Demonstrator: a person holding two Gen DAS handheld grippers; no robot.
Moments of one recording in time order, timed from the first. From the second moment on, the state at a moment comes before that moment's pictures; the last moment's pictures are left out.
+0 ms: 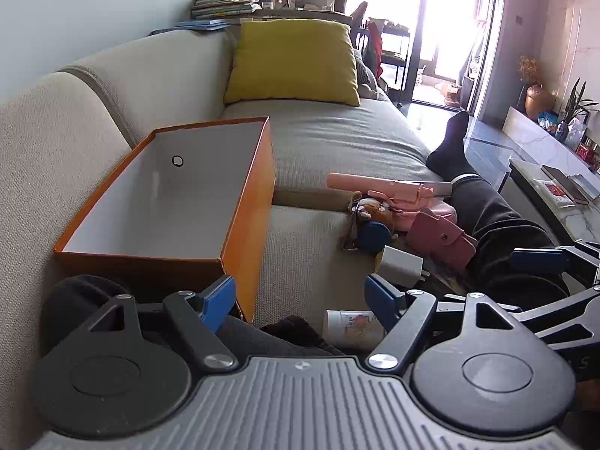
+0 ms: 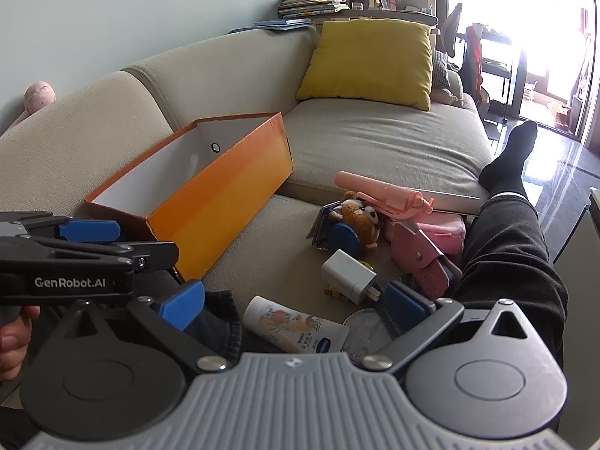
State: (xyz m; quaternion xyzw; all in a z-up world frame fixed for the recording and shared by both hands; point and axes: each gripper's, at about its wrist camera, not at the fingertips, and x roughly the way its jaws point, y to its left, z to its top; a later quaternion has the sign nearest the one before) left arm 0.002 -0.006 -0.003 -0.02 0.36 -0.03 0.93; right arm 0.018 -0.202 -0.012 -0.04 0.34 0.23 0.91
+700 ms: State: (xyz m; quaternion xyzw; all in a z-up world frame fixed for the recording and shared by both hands) left arm 0.021 -0.011 -0.021 -0.01 0.39 -0.05 0.92; right arm 0.039 -0.208 -0.032 -0.03 0.37 0.21 0.90
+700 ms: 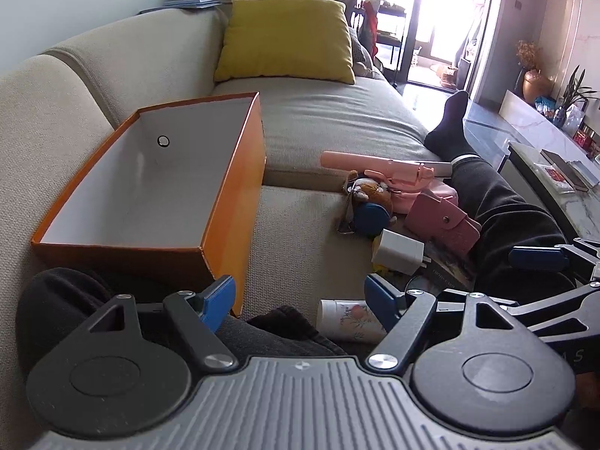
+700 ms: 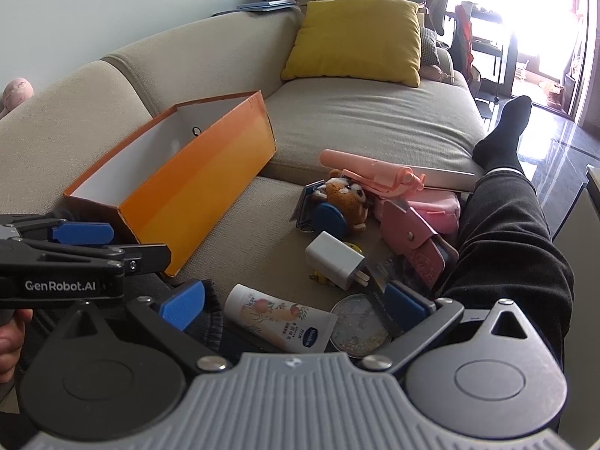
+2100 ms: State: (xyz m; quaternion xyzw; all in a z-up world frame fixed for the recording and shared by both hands) left arm 0.170 -0.114 -0.069 -0.03 0.47 -0.23 0.85; right arm 0.183 -0.287 -0.056 -0.08 0.43 0.19 0.88
